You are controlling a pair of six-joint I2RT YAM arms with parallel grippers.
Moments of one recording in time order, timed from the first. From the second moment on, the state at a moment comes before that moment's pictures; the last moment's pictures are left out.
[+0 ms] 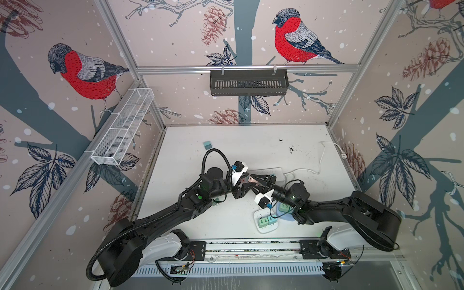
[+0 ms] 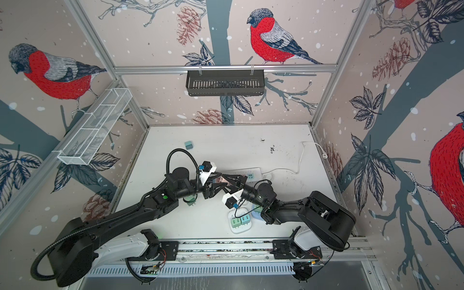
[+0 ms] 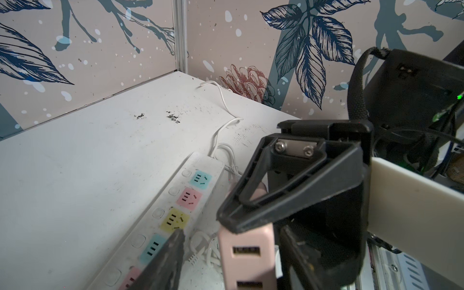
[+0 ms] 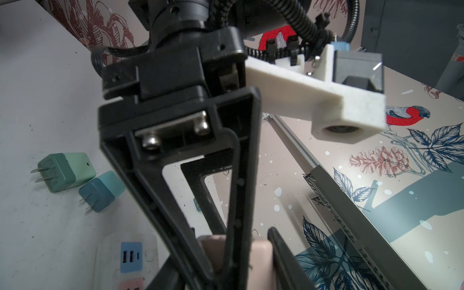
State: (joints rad) left arm -0.74 1.13 0.57 0.31 0.42 -0.04; right arm 0.86 1.44 0.31 1.29 -0.33 -0.99
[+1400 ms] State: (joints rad) left arm -0.74 0.84 0.38 0.33 0.06 -0.07; right arm 0.83 1.40 0.28 1.40 -0.27 -0.90
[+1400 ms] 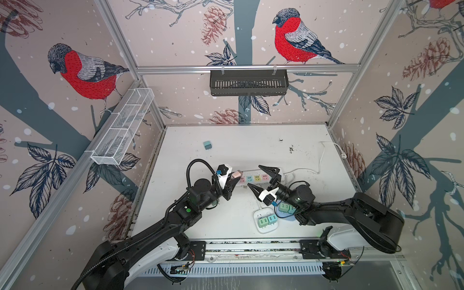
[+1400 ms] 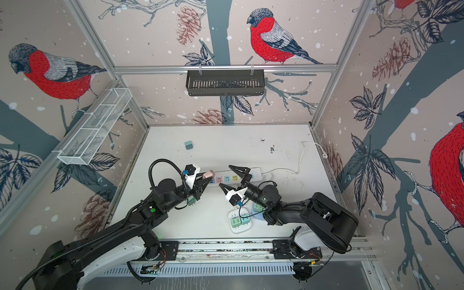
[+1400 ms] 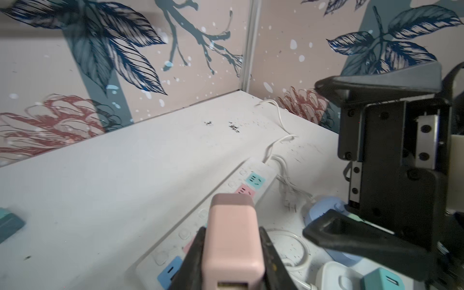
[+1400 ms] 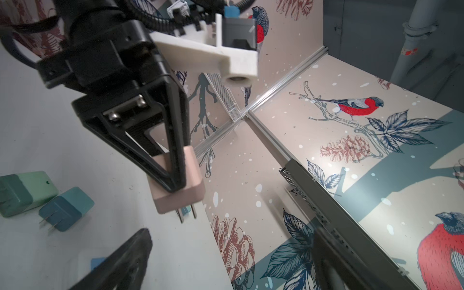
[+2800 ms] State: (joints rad) left arm -0.75 1.65 1.35 -0.31 0.38 0.35; right arm 0.05 1.27 0.44 0.93 -0.13 0.17
